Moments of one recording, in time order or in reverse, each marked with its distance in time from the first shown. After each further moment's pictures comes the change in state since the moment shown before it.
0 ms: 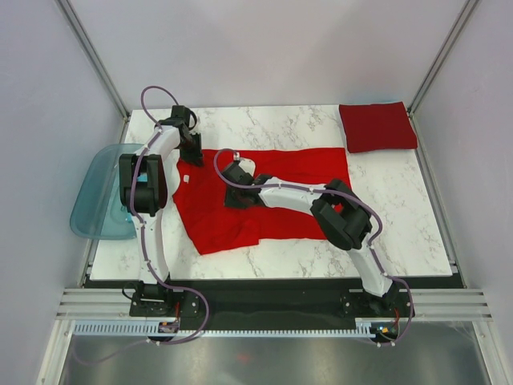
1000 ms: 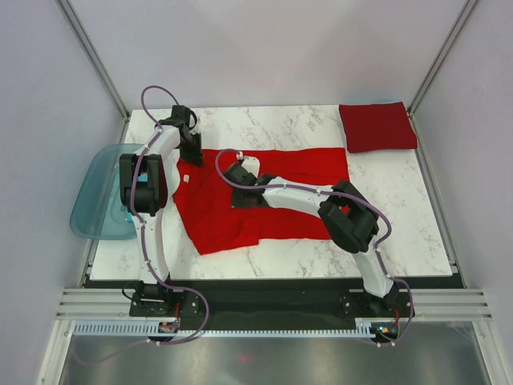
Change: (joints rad) left arm 0.000 0.006 0.007 0.000 -0.005 0.002; right arm 0.010 -0.051 -0.024 -0.079 0.093 -0.050
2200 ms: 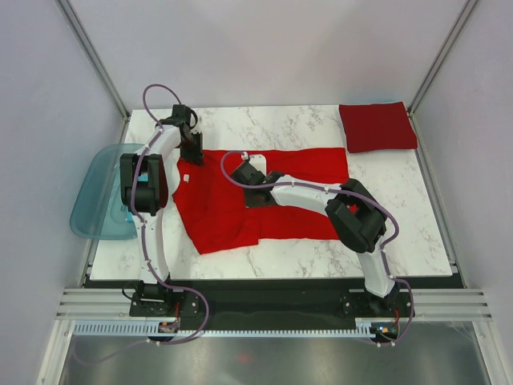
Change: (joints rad) left arm -0.001 0.009 0.016 0.000 -0.006 0.048; right arm -0.046 -0.064 -0.080 -0.052 0.064 -0.195
